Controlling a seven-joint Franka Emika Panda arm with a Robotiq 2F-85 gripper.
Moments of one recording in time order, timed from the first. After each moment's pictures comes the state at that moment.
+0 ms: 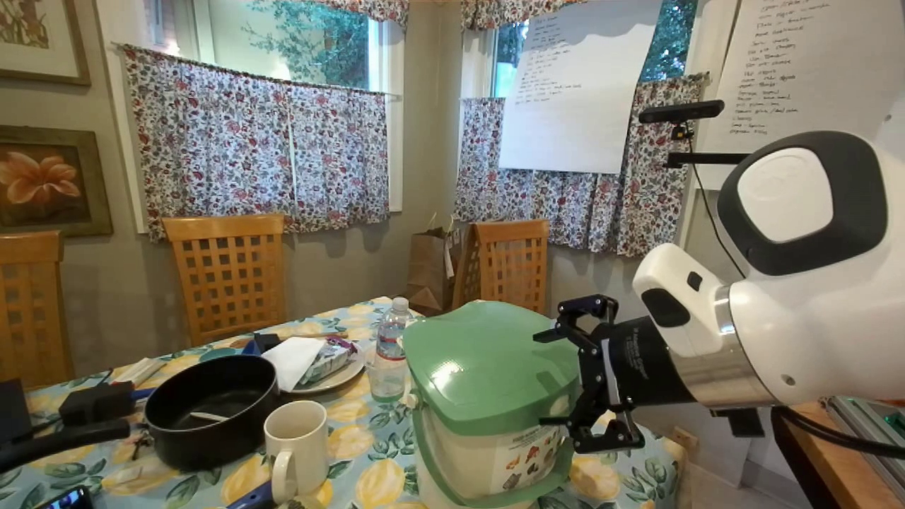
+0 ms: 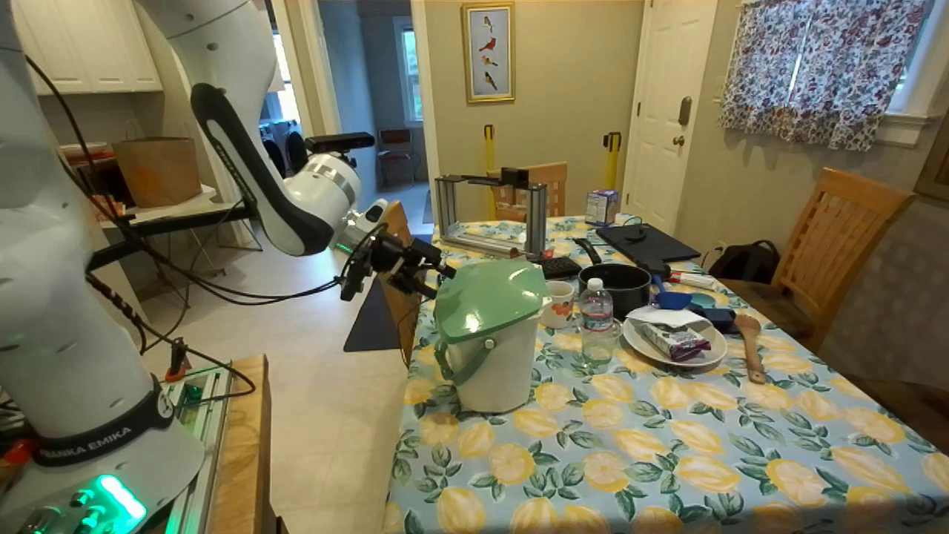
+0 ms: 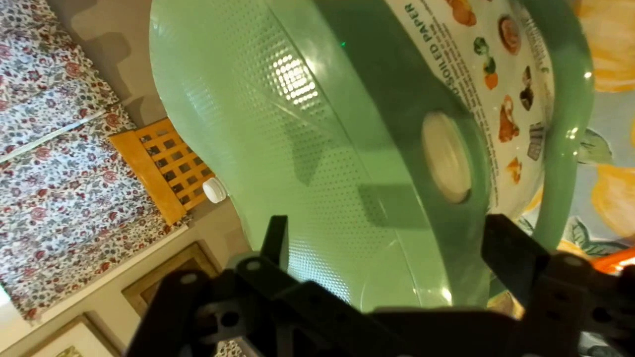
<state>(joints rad) 0.19 0.14 0.29 -2.55 -1.91 2.35 1.51</state>
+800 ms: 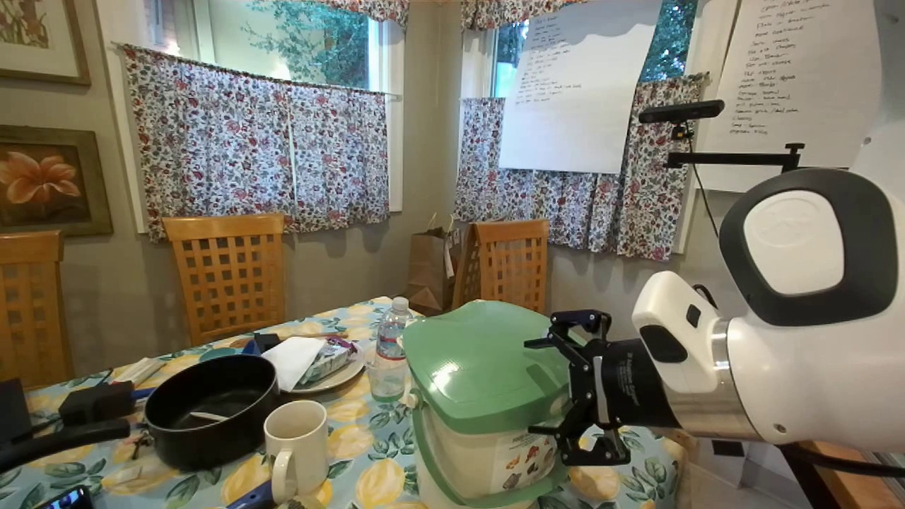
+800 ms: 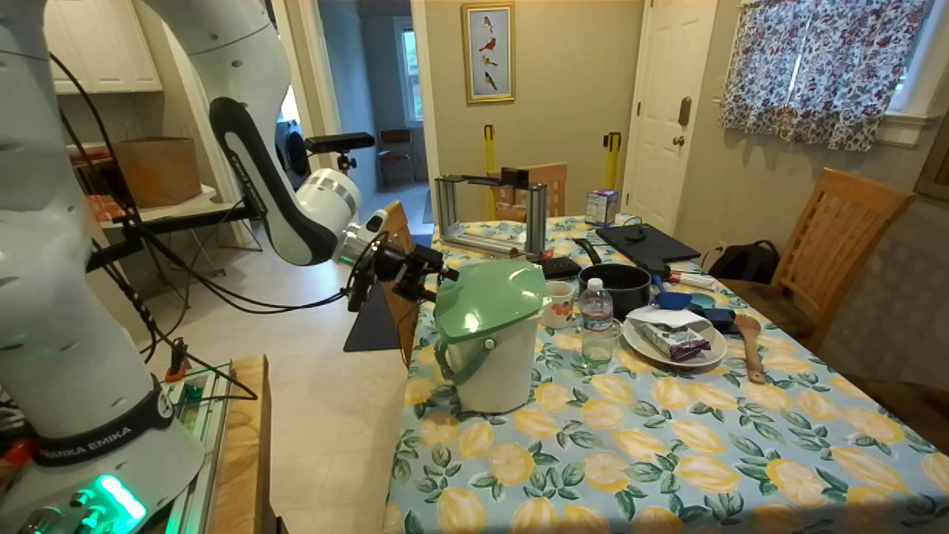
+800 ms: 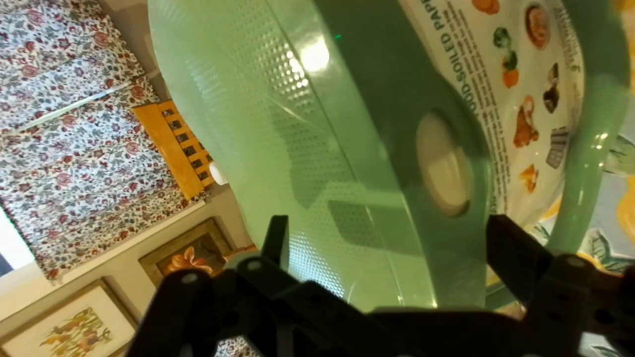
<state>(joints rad) 0.21 0.23 0.30 -2.53 -1.99 2.22 1.57</state>
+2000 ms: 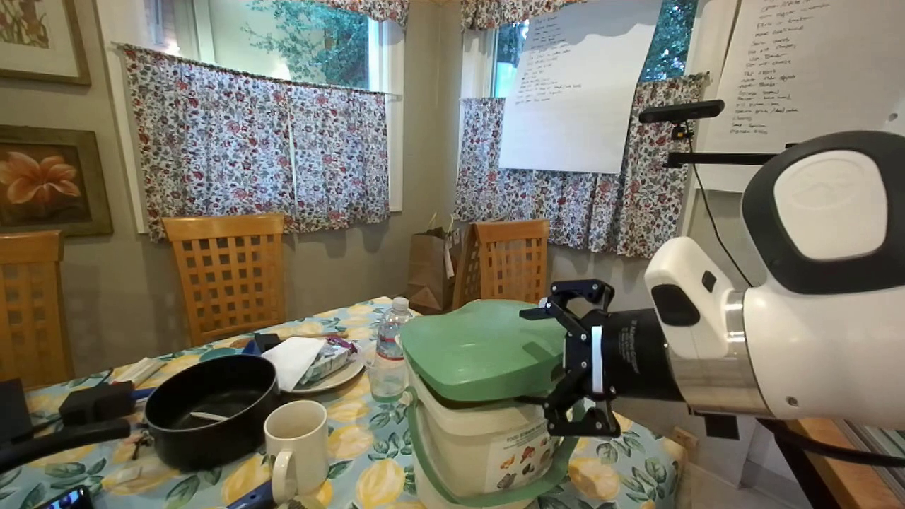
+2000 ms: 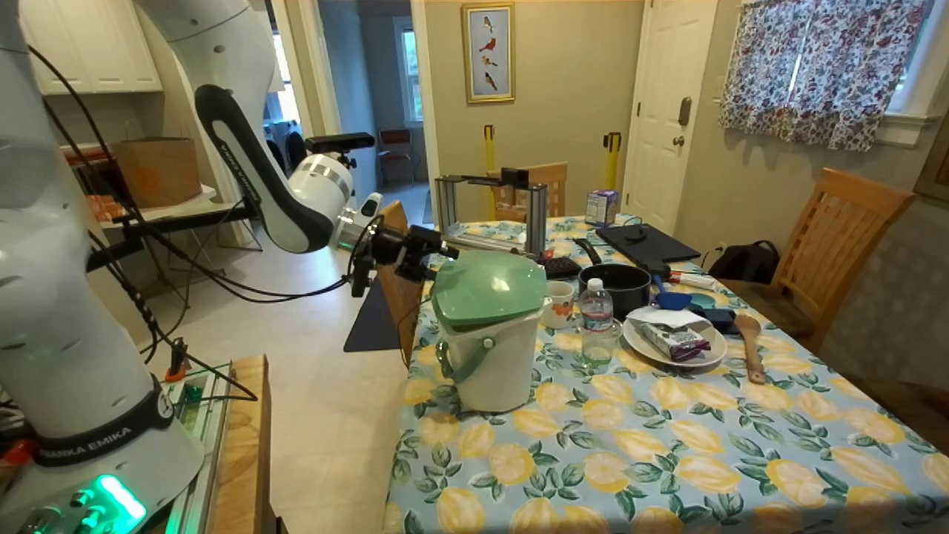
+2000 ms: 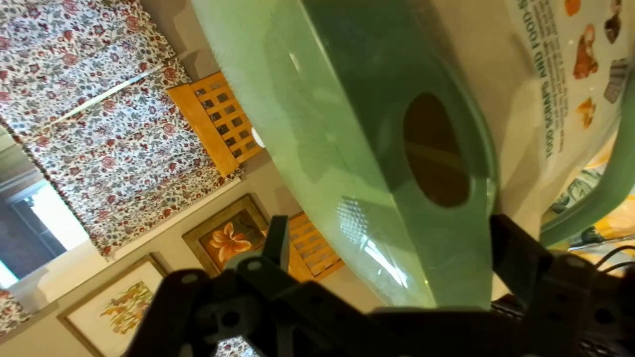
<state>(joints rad) 0.23 0.15 0.32 -2.54 -1.99 2.18 1.61</state>
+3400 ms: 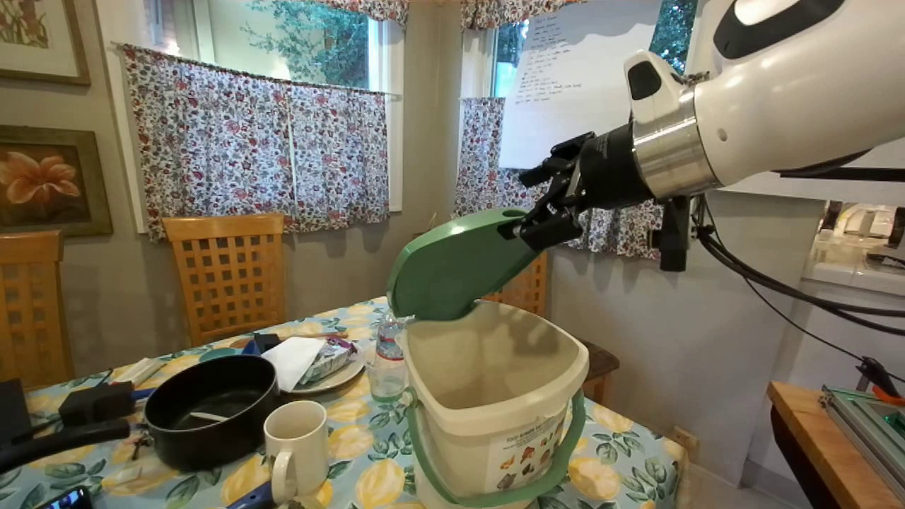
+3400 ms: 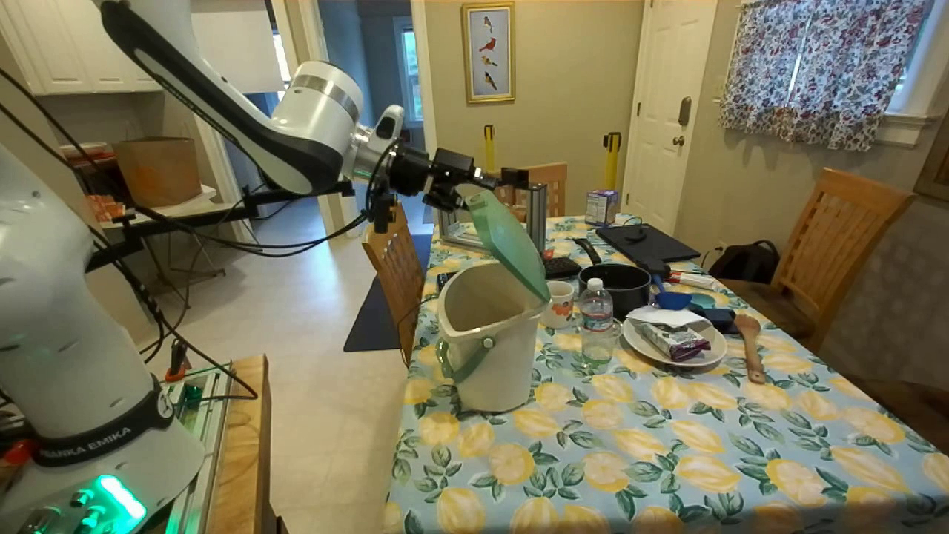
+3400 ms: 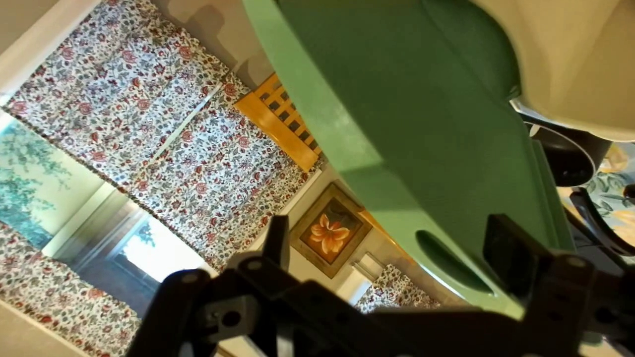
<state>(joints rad) 0.19 -0.21 0.07 -2.53 -1.98 2.49 1.61</state>
